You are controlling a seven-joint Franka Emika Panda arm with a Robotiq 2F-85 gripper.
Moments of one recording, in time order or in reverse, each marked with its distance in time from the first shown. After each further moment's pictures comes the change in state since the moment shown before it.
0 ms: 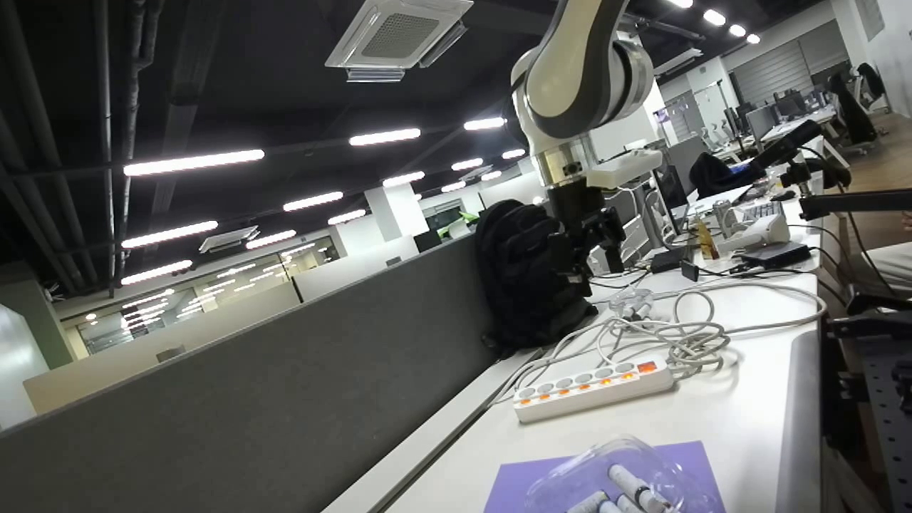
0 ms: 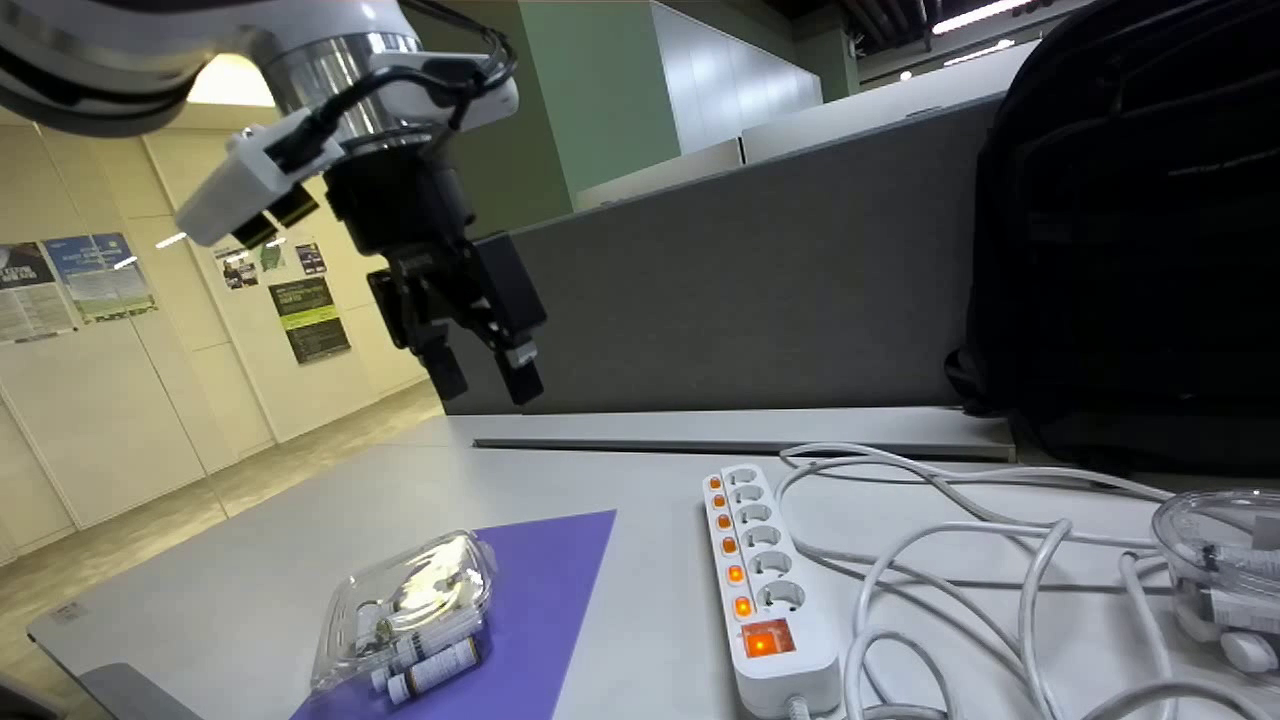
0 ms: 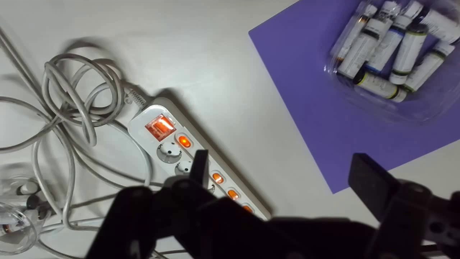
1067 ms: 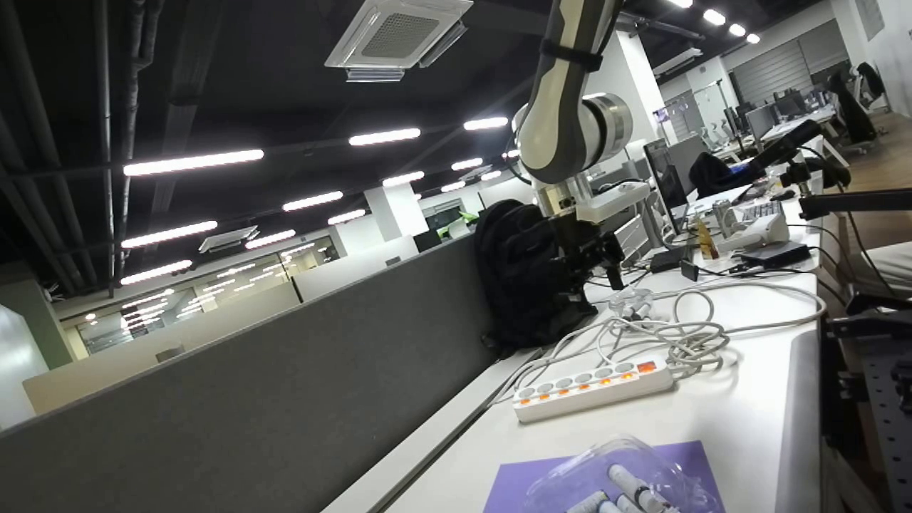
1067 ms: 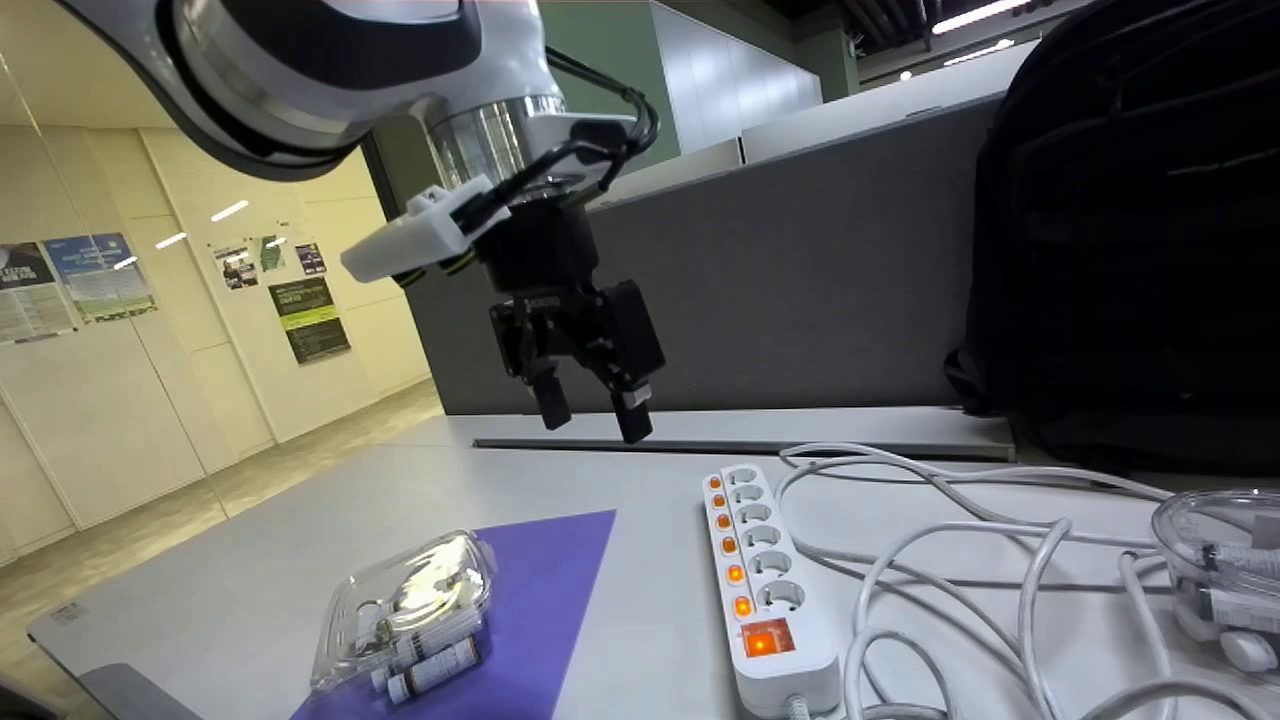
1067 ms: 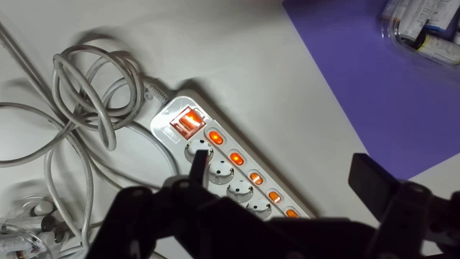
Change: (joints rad) arm -0.033 0.270 -0.068 0.153 -0.011 0.060 0.001
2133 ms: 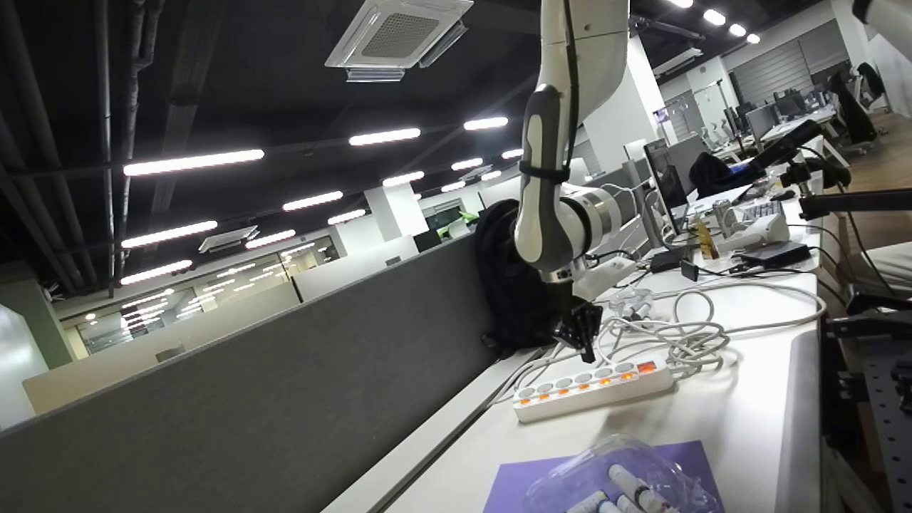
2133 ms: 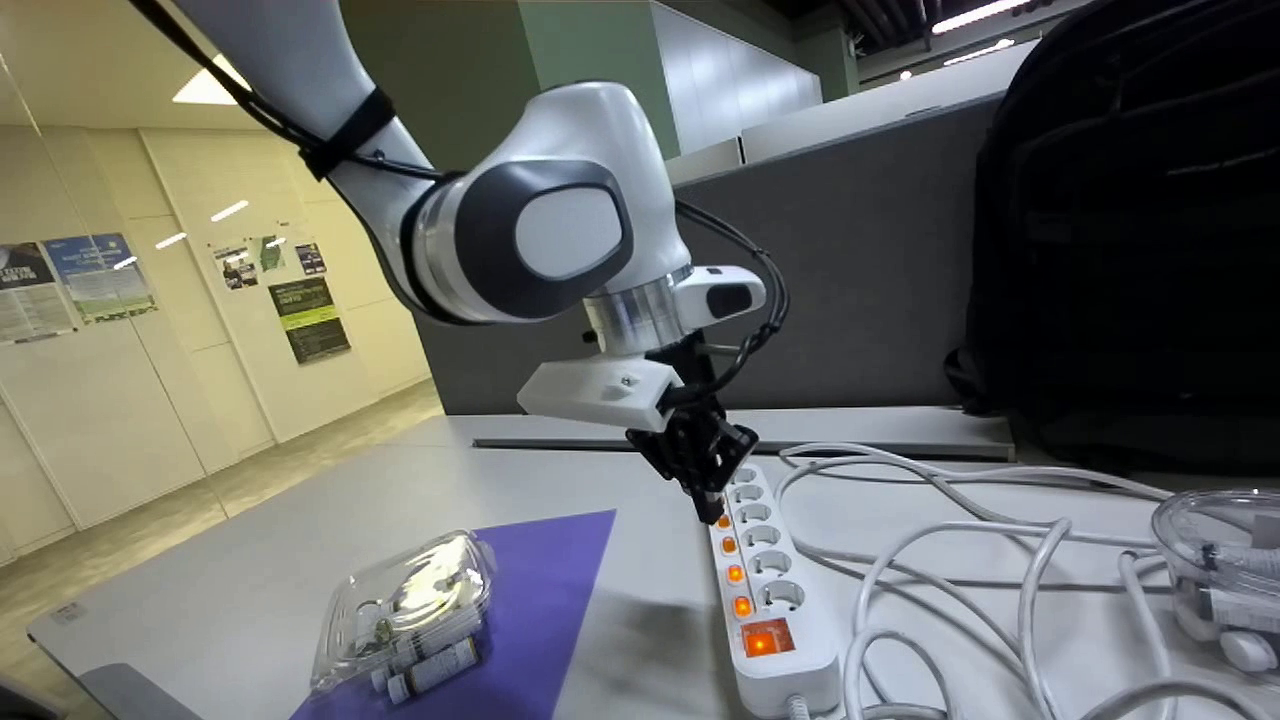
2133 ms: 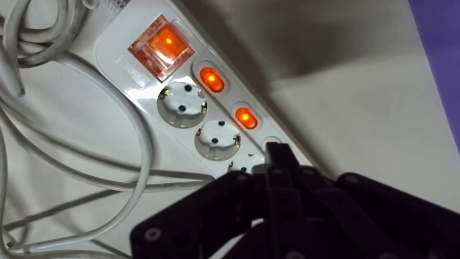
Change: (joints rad) arm -0.017 0.465 0.013 0.217 0.149 0.329 -0.159
